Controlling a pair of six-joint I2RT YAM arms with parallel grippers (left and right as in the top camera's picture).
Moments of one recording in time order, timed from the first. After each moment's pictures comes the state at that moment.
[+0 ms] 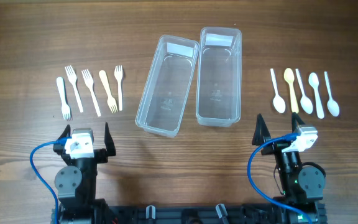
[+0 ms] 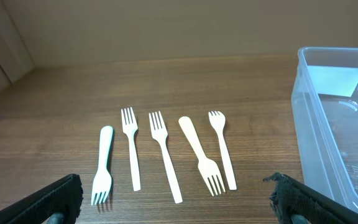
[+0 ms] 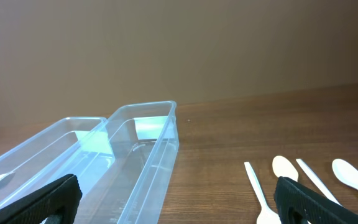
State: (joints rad) left arm 0.07 0.01 0.10 -0.30 -0.03 0.07; right arm 0.04 0.02 0.01 0.00 -0.06 0.18
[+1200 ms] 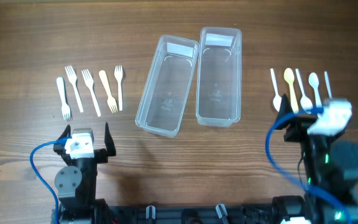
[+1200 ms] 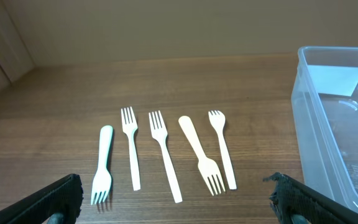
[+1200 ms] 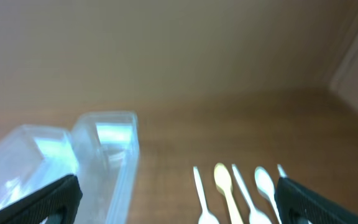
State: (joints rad) left arm 0.07 0.01 0.10 -0.30 -0.03 0.07; right arm 0.04 0.49 0.68 -0.43 0.10 0.06
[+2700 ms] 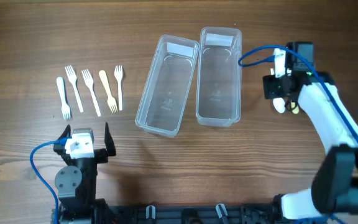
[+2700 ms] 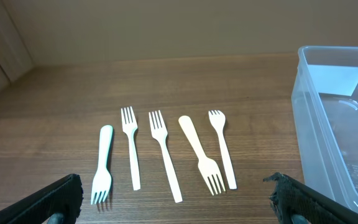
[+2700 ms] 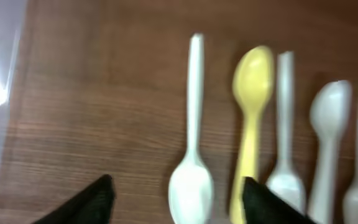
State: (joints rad) left arm 0.07 0.01 0.10 -0.30 -0.03 0.07; right arm -0.03 1.66 1.10 -0.60 0.10 -0.19
